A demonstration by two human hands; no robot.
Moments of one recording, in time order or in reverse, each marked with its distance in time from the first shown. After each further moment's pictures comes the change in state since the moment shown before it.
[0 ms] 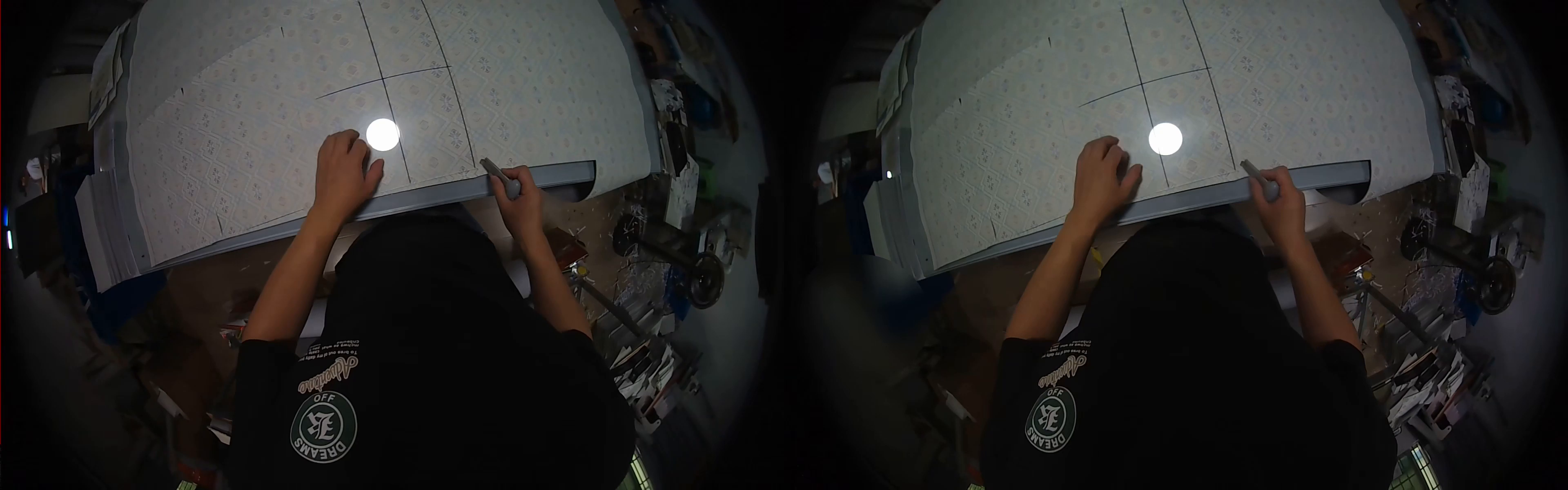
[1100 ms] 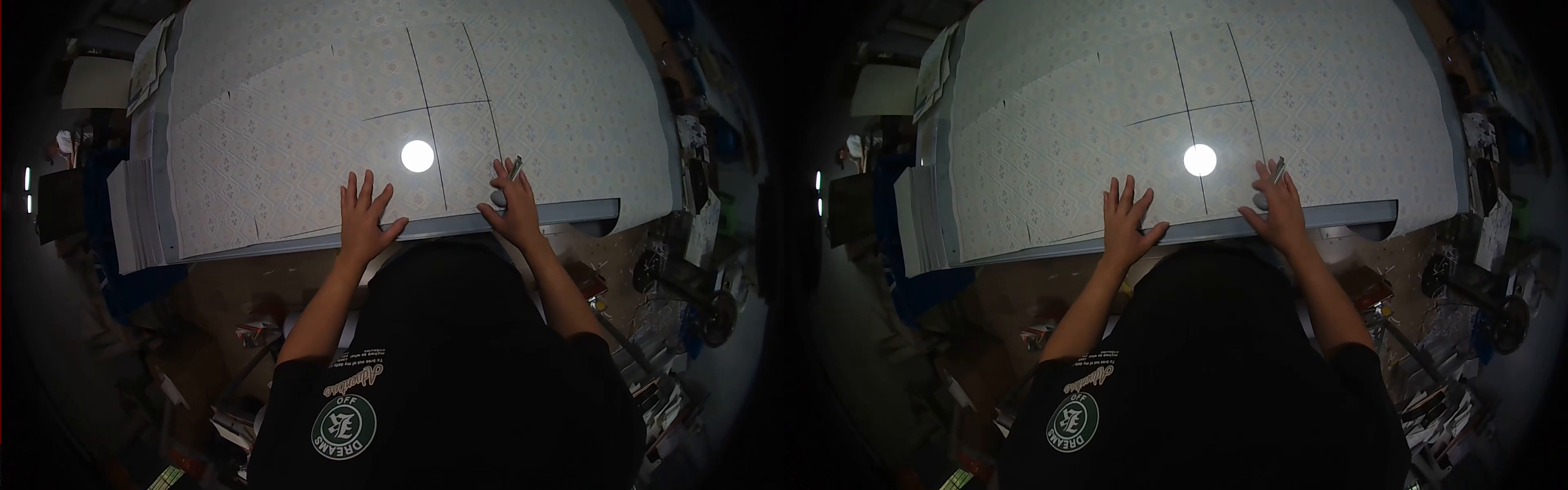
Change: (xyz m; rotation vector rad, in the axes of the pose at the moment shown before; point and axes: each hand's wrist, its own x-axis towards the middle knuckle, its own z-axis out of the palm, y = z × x) left_hand -0.073 -0.020 0.010 -0.085 0.024 -0.102; right_hand 0.038 0.007 0.052 -0.213 -0.312 -0.442
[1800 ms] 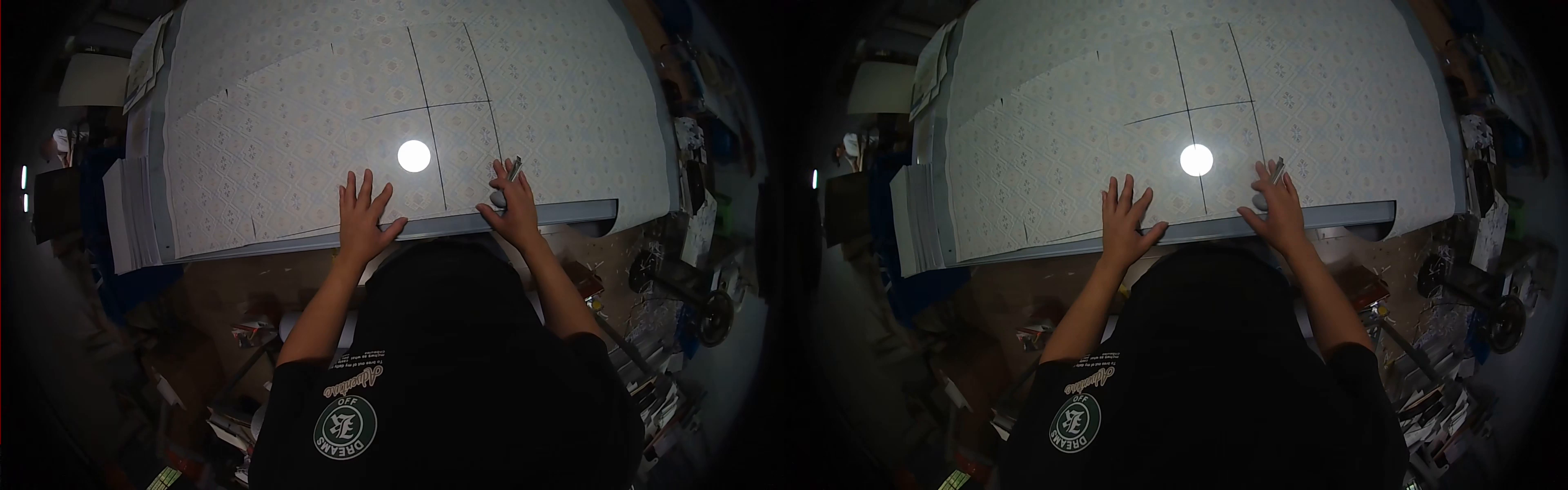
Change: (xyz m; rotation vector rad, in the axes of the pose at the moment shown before) left_hand -0.001 -0.001 0.002 -0.009 0.039 0.021; right_hand -0.001 -0.002 0.001 -0.025 0.005 0.016
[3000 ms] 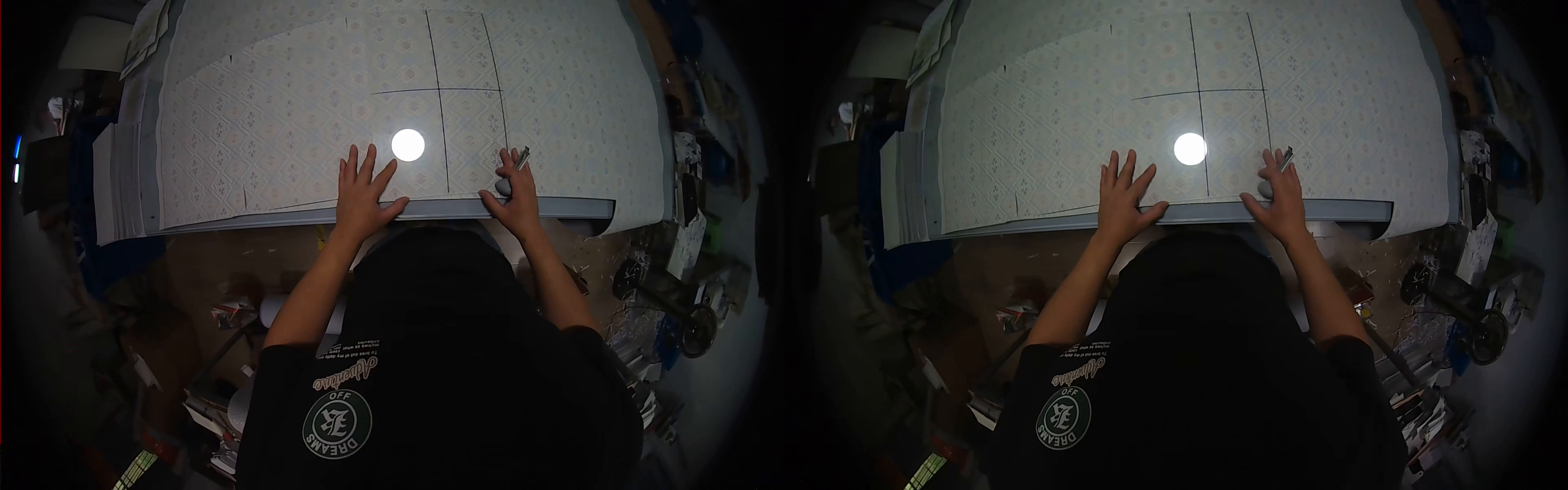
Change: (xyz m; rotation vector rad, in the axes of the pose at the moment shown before) left_hand 0.001 0.000 0.002 0.032 0.041 0.015; right_hand 0.003 0.003 -0.001 0.089 0.062 -0.039
